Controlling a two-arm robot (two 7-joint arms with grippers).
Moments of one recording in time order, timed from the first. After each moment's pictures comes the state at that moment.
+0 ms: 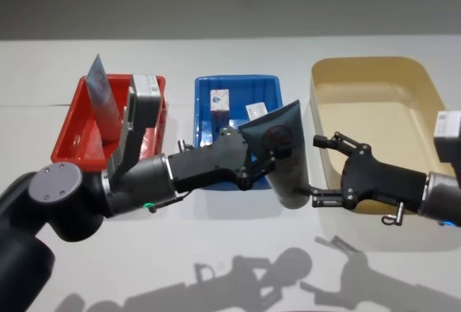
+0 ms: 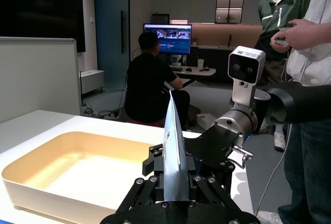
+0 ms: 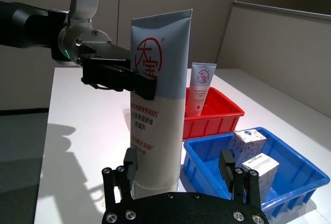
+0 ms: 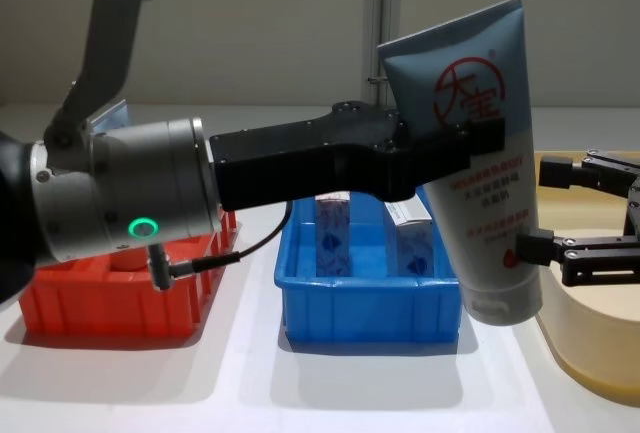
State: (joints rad) left arm -0.41 0.41 0.58 -1.32 -0.60 -0.10 -0.91; right arm 0.20 0.64 -0.44 -1.43 0.54 -0.25 0.83
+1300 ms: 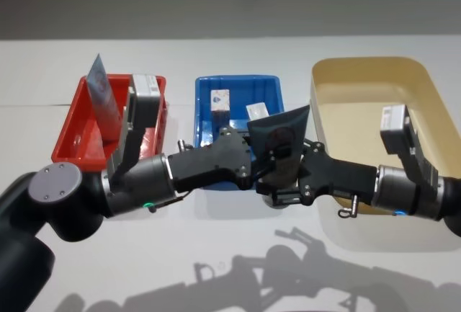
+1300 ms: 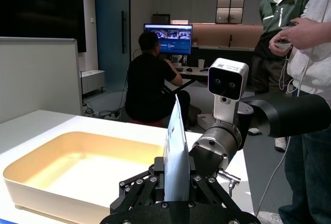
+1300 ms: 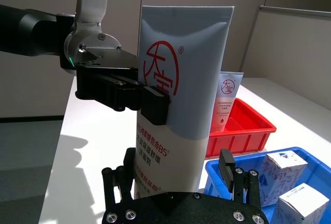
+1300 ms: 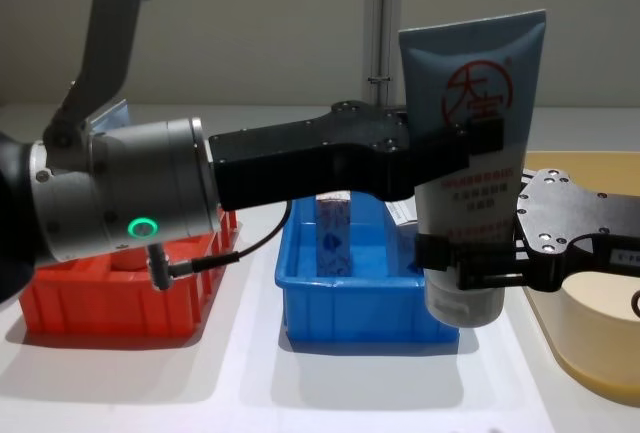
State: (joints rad) left arm -0.41 0.41 0.58 -1.32 -0.60 -0.10 -0.91; right arm 0.36 0.51 -0.56 -1.25 0.53 -0.28 0.90
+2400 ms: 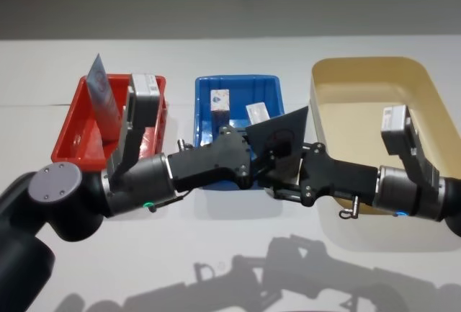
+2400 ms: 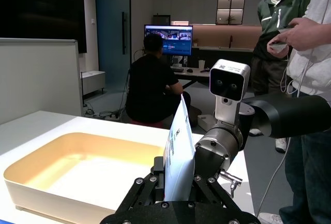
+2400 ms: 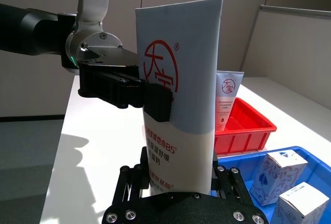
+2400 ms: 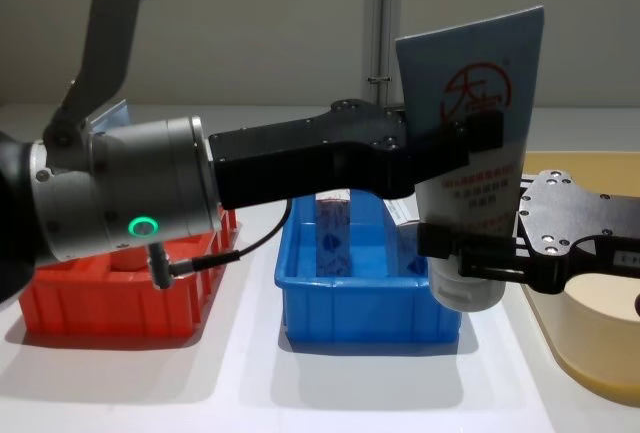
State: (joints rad) left arm -0.41 0.41 0.58 -1.32 -0.60 -0.10 -0.91; right arm 0.36 0.51 -0.56 -1.25 0.53 -0.27 0.90
